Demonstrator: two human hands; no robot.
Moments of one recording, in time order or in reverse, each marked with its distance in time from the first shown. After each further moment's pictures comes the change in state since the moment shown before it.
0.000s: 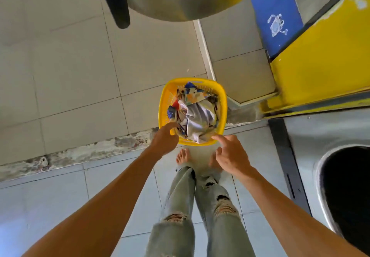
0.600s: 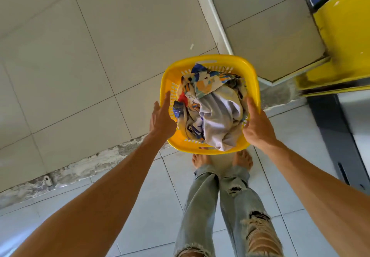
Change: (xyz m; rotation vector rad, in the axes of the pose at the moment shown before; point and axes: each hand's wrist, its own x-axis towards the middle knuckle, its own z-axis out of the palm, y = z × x) left_hand 0.197 -0.054 0.017 0.376 0.094 0.107; right_hand 0.162 0.045 0.075 0.119 0.010 0.275
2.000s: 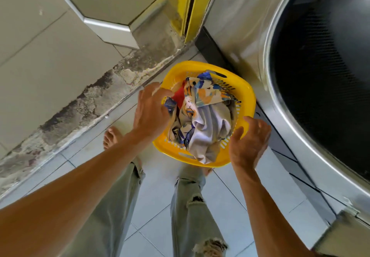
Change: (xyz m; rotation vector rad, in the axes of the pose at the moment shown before) left_hand -0.119 0.180 0.293 0.030 0.078 0.653; right_hand -0.135 0.351 0.042 0.203 0.868 0.392
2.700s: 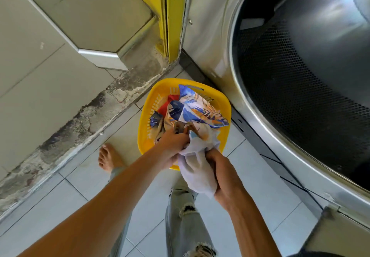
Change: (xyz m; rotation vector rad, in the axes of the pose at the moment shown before) left_hand -0.053 0.111 0.007 -0.935 -0.547 -0.650; right_hand -0.037 -0.026 -0.083 1.154 -0.910 1.018
